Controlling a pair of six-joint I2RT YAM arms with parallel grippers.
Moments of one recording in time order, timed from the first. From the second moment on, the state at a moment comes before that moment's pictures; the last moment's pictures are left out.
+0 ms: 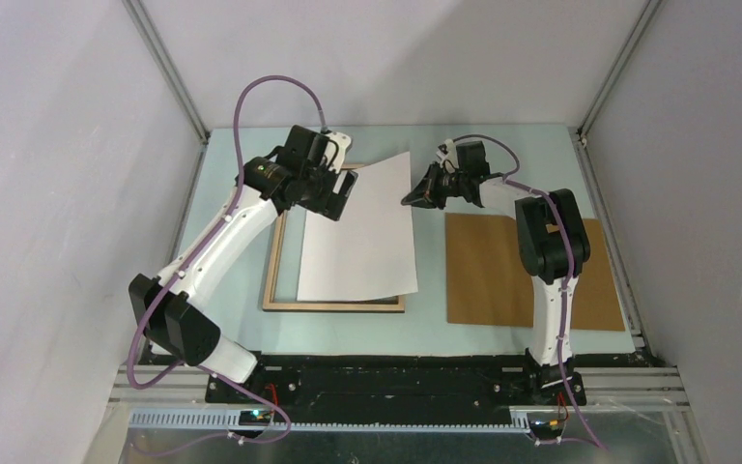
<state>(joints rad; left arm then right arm) -0.50 1.50 1.55 -0.92 -0.11 0.03 0.27 2.12 1.44 -0.04 -0.81 0.78</state>
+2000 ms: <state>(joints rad) -0.48 1.49 1.53 -0.91 -0.13 0.03 0.39 2.16 1.31 0.32 -0.62 0.97</state>
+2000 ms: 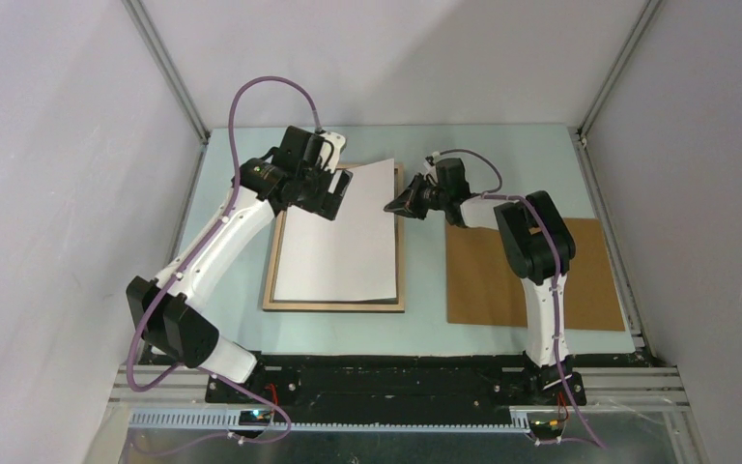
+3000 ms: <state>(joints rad) -0.48 1.49 1.52 -0.91 -0.13 0.04 0.40 2.20 1.29 0.37 -0.61 0.98</state>
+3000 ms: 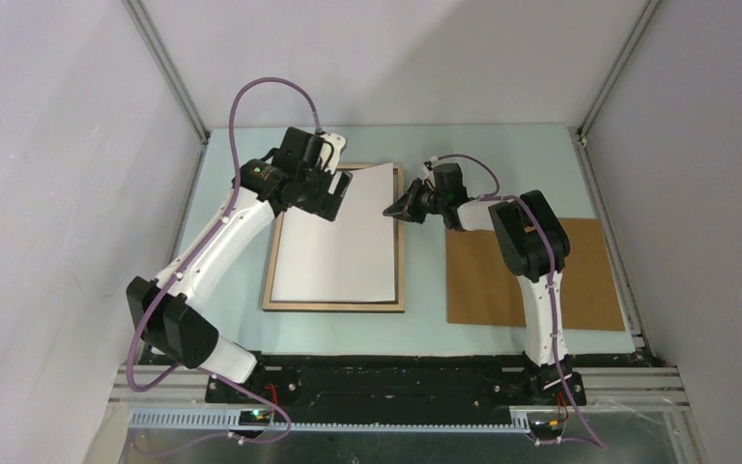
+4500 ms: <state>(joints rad) -0.48 1.47 1.50 -0.91 -0.13 0.05 0.39 2.20 1.30 0.32 -0.61 0.93</state>
